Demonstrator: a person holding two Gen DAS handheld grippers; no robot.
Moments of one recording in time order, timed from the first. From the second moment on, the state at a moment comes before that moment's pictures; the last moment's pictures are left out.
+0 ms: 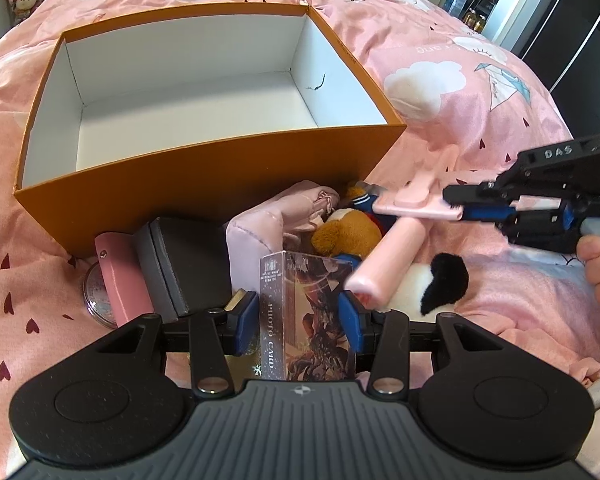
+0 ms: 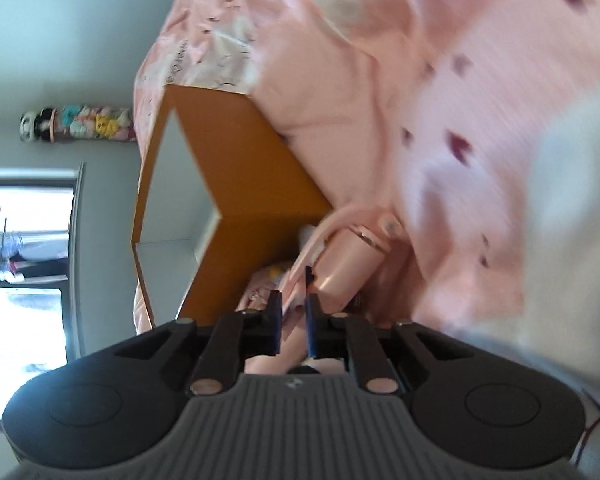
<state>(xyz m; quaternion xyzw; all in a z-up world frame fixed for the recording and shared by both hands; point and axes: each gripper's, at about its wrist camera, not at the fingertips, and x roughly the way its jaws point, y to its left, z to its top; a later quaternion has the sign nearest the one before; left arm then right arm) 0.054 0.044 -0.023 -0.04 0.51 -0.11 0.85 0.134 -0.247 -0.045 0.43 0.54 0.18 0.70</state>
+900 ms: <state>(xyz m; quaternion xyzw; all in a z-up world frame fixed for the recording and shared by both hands) 0.050 0.051 -0.001 -0.08 0.47 -0.14 0.87 0.178 -0.175 0.095 0.11 0.42 0.29 0.86</state>
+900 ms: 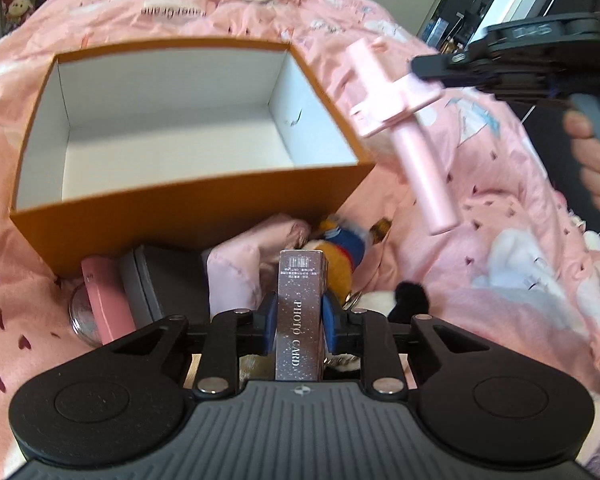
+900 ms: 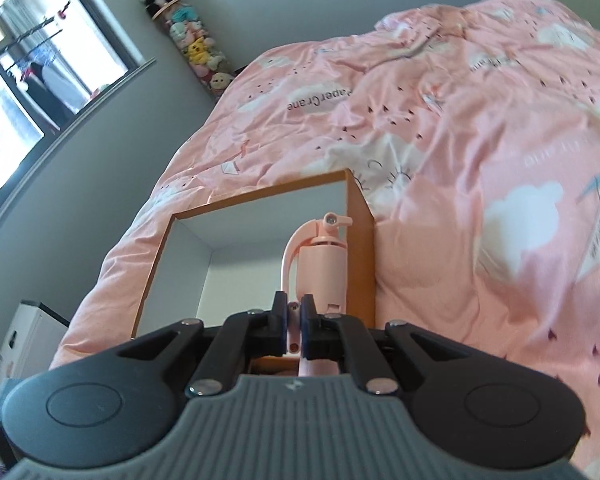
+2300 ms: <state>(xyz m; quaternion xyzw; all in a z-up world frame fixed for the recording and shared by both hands) 0.169 0.134 0.016 -0.15 0.42 -0.05 0.90 0.273 -0.017 -0.016 -0.16 0.43 0.15 0.88</state>
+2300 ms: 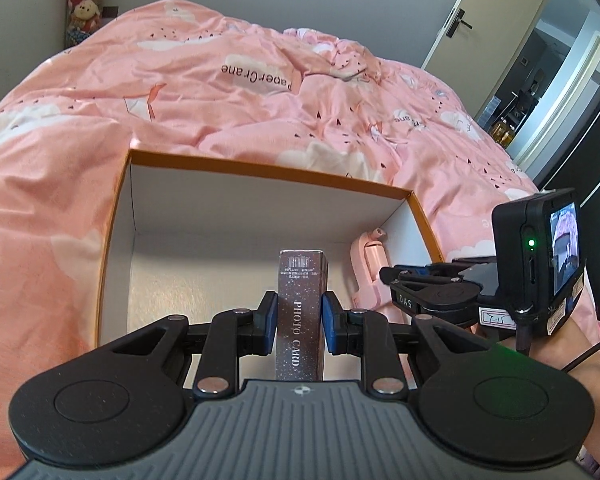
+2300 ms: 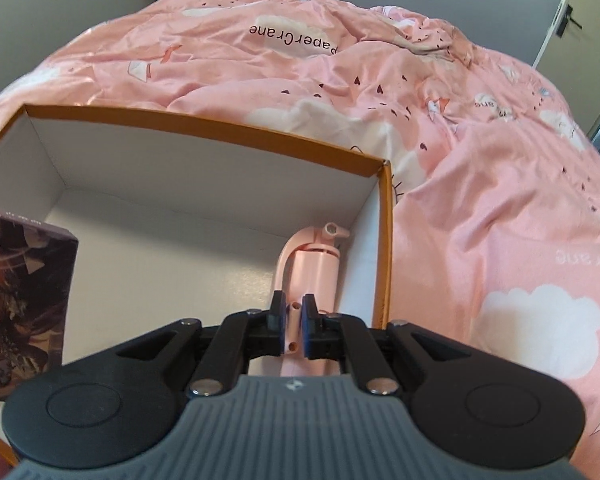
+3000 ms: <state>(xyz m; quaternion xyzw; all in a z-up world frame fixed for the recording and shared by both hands) 0.189 0.121 -0.003 -0.17 0.46 -0.06 0.87 0.270 -0.037 0.008 -0.16 0.42 0.20 0.87</state>
